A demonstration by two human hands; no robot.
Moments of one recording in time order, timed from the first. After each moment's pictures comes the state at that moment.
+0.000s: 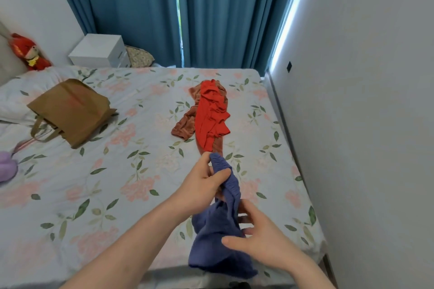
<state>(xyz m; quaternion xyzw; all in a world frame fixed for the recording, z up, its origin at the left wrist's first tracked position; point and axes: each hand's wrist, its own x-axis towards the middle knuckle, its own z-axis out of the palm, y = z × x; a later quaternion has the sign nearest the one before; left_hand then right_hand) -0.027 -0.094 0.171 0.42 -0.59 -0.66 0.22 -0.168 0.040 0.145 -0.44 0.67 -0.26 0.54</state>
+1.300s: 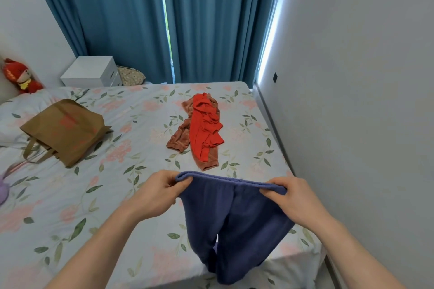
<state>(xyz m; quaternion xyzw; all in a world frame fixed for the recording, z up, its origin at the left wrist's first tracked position) 0.065 -0.119 0.172 0.49 -0.75 -0.44 0.09 -0.229 0.041 0.172 -0.50 0.78 -0.26 0.27</state>
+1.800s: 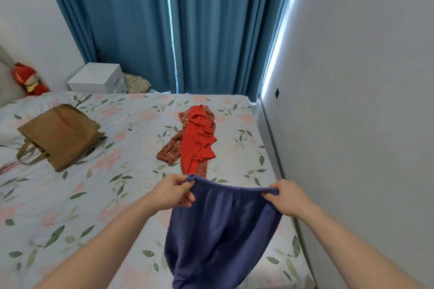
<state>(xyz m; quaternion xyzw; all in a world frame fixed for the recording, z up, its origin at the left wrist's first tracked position) -0.076 -0.133 0.150 0.51 -0.64 -0.56 0.10 -0.386 -0.011 0.140 -0.51 0.81 -0.06 0.28</state>
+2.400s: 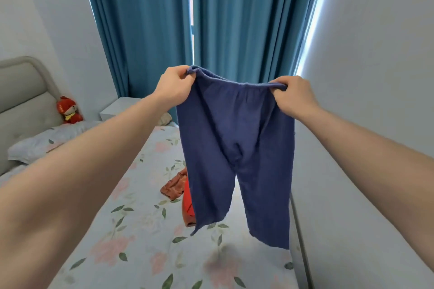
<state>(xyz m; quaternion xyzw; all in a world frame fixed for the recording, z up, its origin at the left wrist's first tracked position) -0.207 -0.280 0.405 0.50 -0.72 -0.23 0.42 -0.491 -0.190 0.403 -0.60 0.70 -0.39 0.02</state>
